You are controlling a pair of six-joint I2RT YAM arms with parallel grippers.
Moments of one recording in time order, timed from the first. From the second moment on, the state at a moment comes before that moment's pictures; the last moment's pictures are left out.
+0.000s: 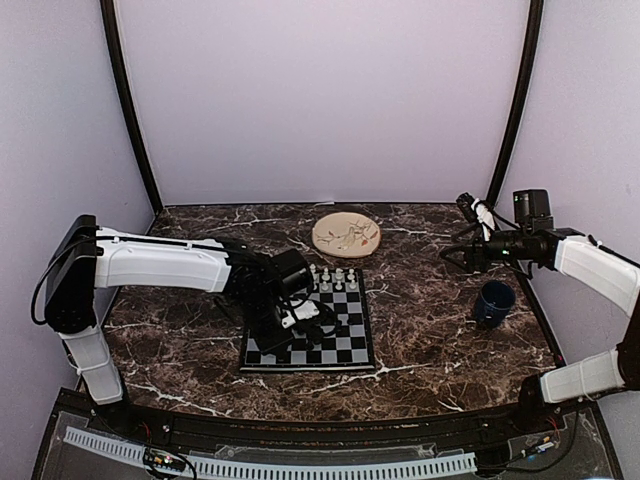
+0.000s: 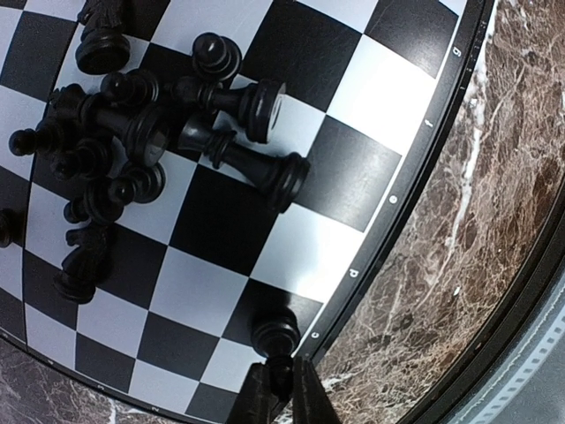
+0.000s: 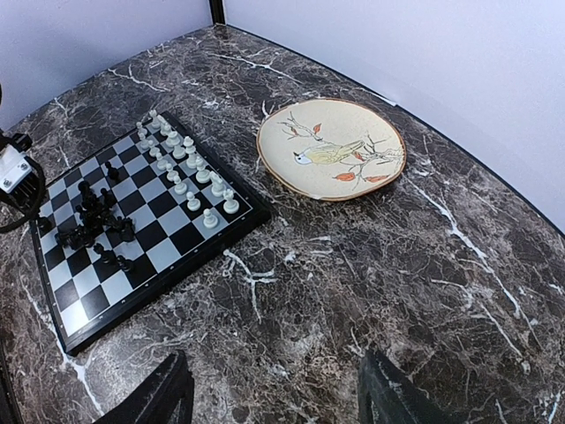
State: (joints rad) left arm -1.00 1.80 1.29 -0.92 0.09 0.08; right arm 0.09 1.22 0.84 -0.31 -0.73 -0.47
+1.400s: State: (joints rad) left arm -0.74 1.69 1.46 -0.69 0.00 0.05; right arm 0.37 1.40 1.14 -0.50 -0.65 -0.52
